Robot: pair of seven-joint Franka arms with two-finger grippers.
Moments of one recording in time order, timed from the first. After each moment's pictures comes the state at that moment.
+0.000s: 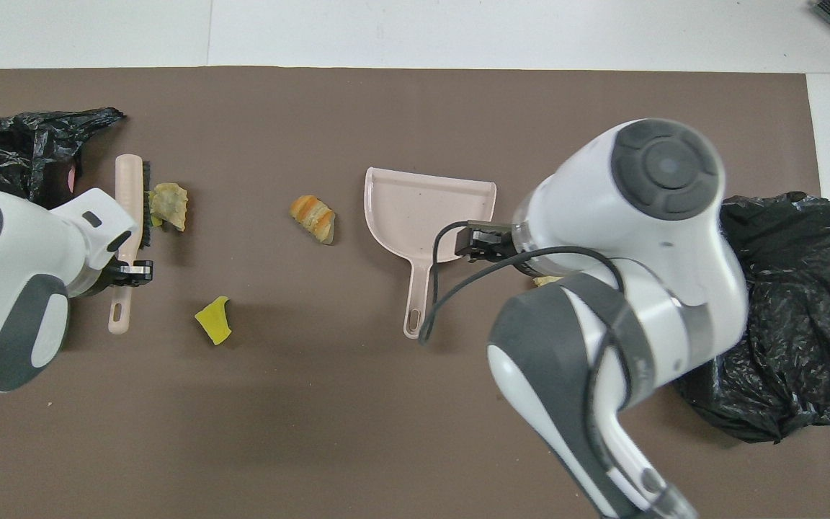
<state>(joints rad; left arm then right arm) -0.06 0.00 0.00 -2.13 0.17 2.14 -0.10 0.52 0.20 -0.07 -1.66 0.10 1.88 0.59</state>
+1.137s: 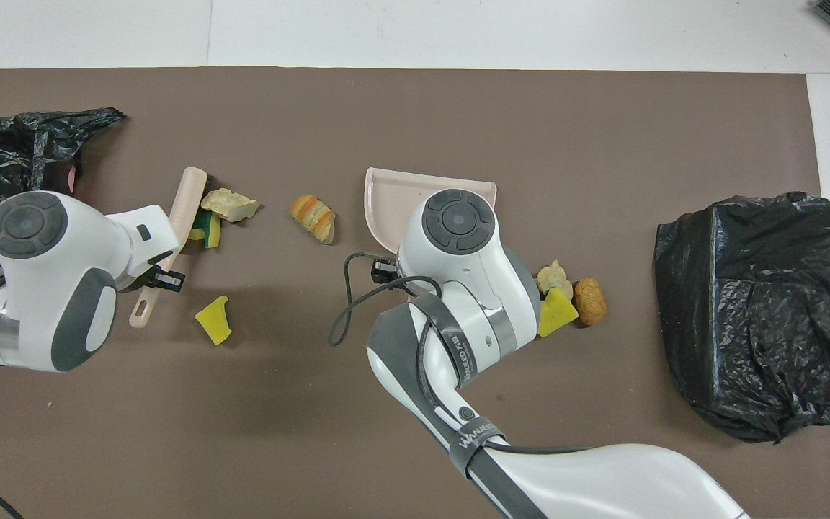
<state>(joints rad) -0.12 0.10 -0.04 -2.15 0.15 2.20 0.12 0.64 0.43 -0.07 -1.68 0.19 2.09 0.71</state>
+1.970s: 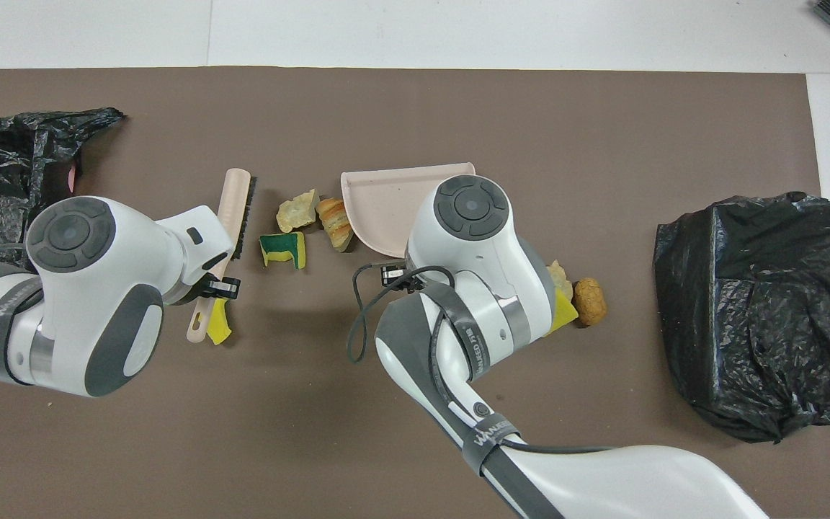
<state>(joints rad) -0.25 0.02 -0.01 -2.12 0.04 2.11 -0.08 0.61 0.40 -0.08 -1.65 0.20 2.01 0.34</state>
